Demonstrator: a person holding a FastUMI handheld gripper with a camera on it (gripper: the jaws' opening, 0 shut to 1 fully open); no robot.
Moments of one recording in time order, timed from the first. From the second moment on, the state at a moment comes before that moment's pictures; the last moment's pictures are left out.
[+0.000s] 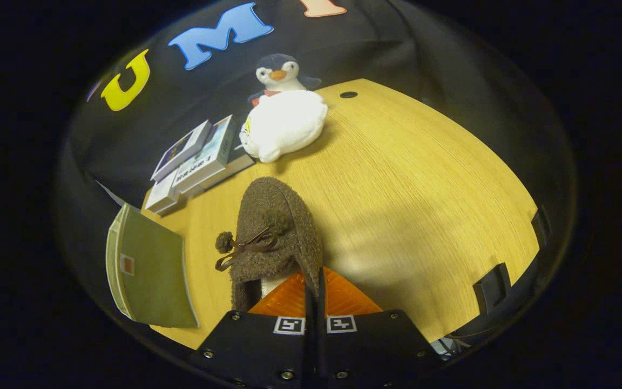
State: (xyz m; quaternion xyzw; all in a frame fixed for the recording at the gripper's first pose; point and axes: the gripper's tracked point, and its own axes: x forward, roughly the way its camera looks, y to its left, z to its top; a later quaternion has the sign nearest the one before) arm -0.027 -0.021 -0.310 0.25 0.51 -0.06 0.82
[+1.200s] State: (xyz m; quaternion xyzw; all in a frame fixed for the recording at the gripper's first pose) arm 0.032 0.277 -0.192 0.31 0.48 0.09 0.81
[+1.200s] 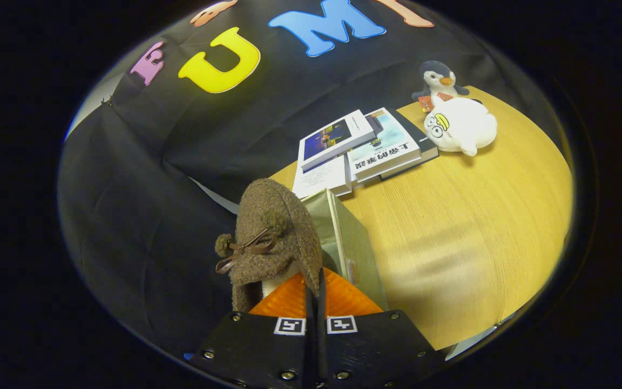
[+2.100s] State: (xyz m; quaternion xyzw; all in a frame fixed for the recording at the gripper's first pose) arm 0.040 0.153 -0.079 0.19 0.31 0.08 0.93
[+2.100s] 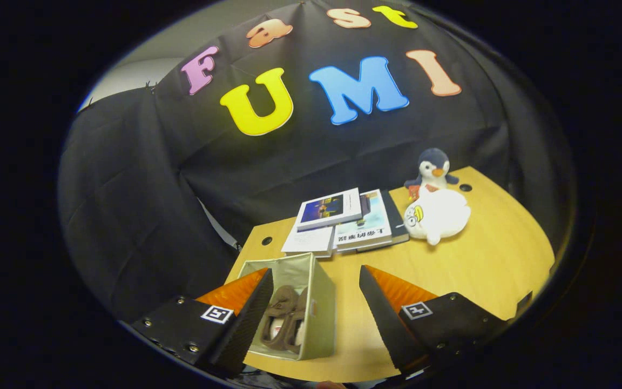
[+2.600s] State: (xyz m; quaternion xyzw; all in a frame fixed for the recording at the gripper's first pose) arm 0.006 -0.008 0.037 0.06 0.11 0.00 0.99
